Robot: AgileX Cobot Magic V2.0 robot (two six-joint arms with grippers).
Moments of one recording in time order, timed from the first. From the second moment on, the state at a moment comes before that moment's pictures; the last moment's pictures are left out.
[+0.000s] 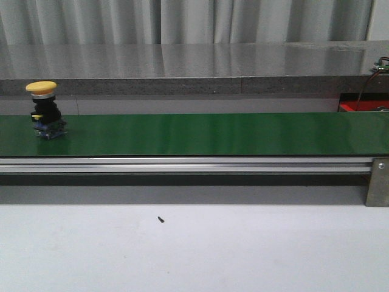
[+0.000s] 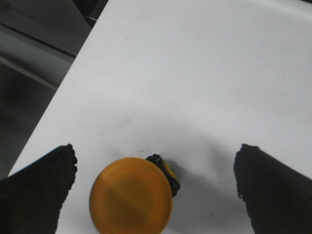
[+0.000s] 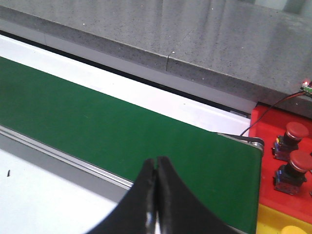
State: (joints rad) left arm 0.52 2.27 -1.86 0.05 0.64 0.03; right arm -0.01 0.53 -0.49 0.75 0.41 -0.87
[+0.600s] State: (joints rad) left arm 0.52 2.29 -1.87 0.05 0.64 0.03; right arm -0.01 0.53 -0.49 0.75 0.41 -0.87
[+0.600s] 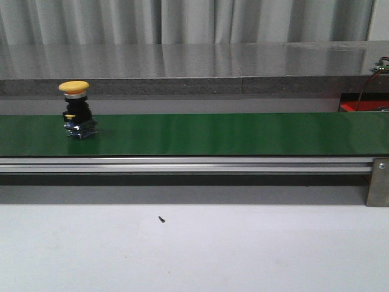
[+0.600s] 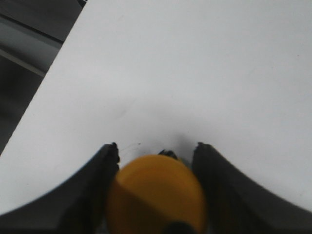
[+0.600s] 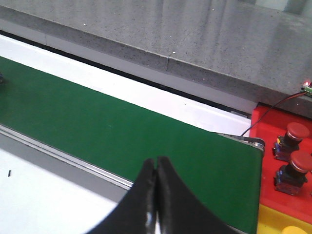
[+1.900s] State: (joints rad) left arm 0.15 1.73 -1.35 -0.09 0.67 0.04; right arm -0.01 0.53 -0.49 0.75 0.41 -0.87
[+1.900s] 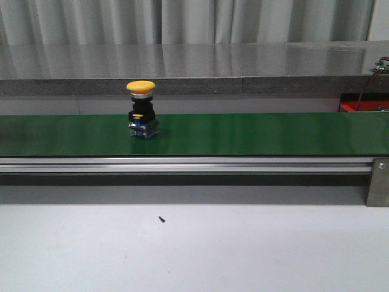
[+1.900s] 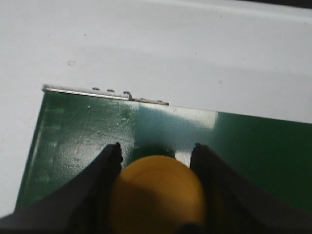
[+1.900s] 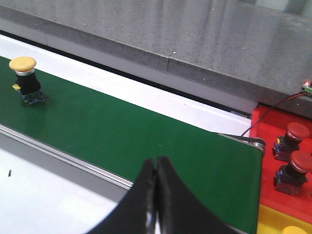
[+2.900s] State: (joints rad) left arm 0.13 1.62 -1.22 -0.13 0.56 0.05; right arm -0.01 0.53 -0.49 0.75 0.41 -0.87
